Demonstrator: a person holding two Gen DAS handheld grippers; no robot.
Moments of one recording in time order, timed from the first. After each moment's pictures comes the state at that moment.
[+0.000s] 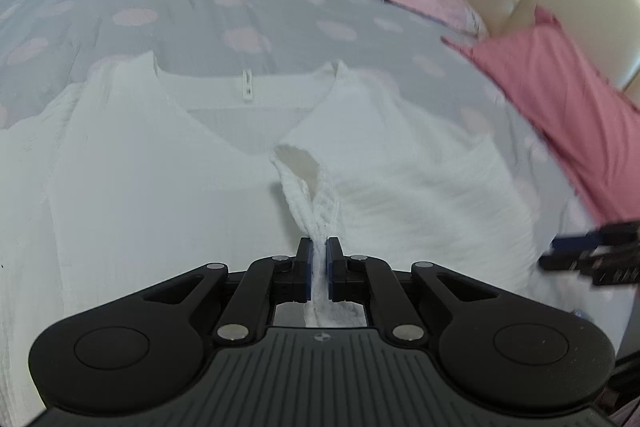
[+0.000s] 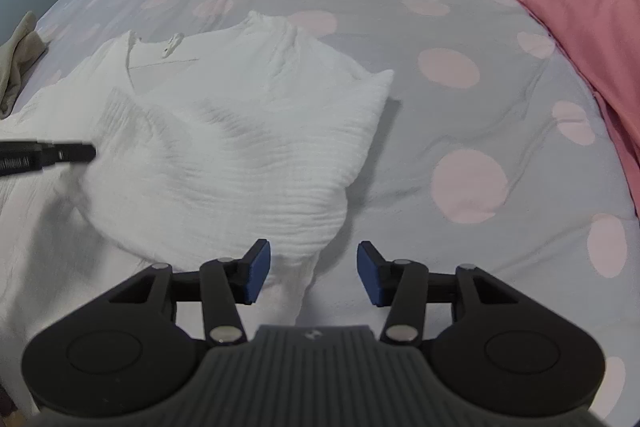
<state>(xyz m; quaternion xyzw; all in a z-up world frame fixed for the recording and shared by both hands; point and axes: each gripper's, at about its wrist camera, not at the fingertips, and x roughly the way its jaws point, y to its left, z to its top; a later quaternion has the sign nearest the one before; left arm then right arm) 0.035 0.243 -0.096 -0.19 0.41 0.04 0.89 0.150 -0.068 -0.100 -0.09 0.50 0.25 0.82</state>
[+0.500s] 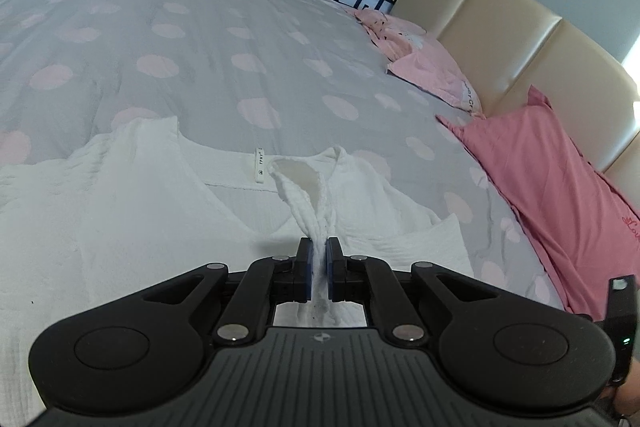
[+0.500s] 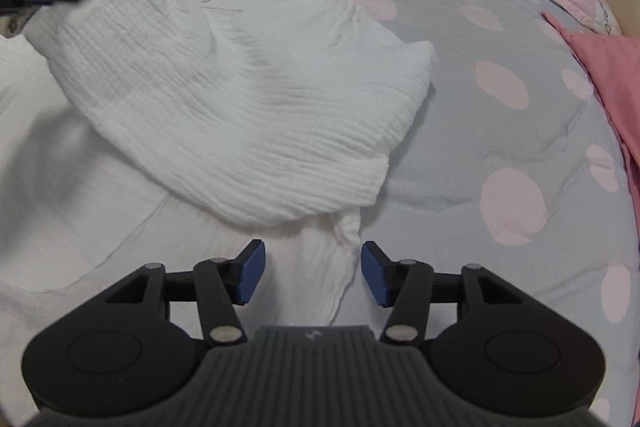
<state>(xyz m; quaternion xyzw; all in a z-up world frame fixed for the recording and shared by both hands) 0.031 0.276 -0.055 -0.25 0.35 0.06 0.90 0.142 -0.023 -0.129 -0.21 0.48 0.26 0.82</state>
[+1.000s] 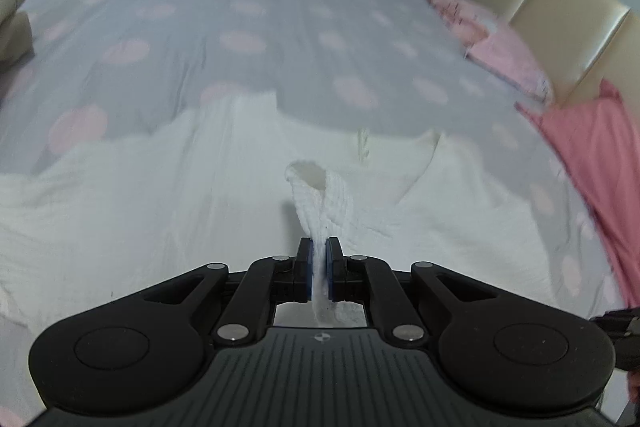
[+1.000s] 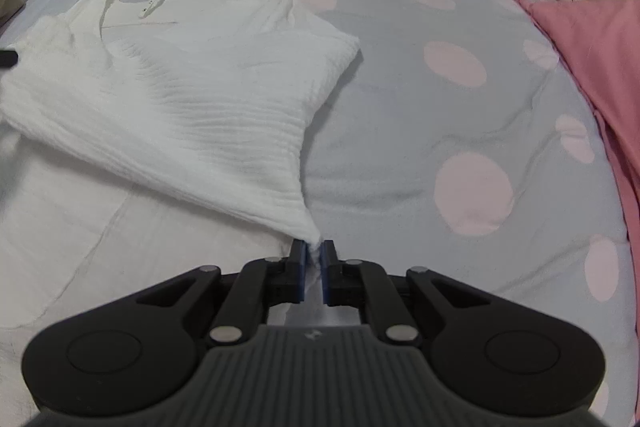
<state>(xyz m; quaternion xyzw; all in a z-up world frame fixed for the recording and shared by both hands) 0.024 0.314 -0.091 -0.22 0.42 0.15 0.87 0.155 -0.045 -0.140 -0.16 0.50 0.21 0.82</state>
